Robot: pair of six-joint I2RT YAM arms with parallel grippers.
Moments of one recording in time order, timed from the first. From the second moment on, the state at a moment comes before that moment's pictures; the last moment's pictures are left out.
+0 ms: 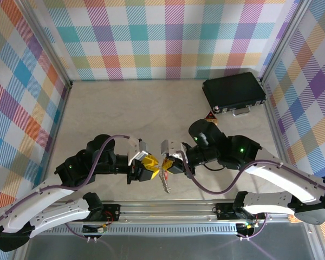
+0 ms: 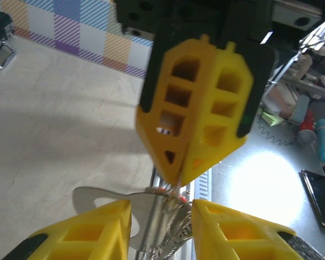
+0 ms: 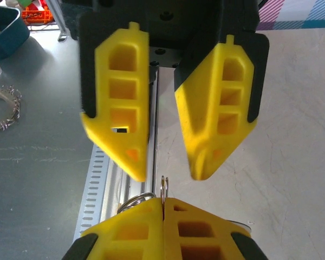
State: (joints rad) left arm -0.95 0.76 0.91 -0.50 0.53 -0.09; right arm 1.09 1.12 1.30 -0.84 -0.45 -0.30
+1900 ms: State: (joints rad) left arm -0.97 0.64 0.68 0.03 0.62 -0.22; right arm 1.09 0.89 1.02 -0.40 -0.57 0.01
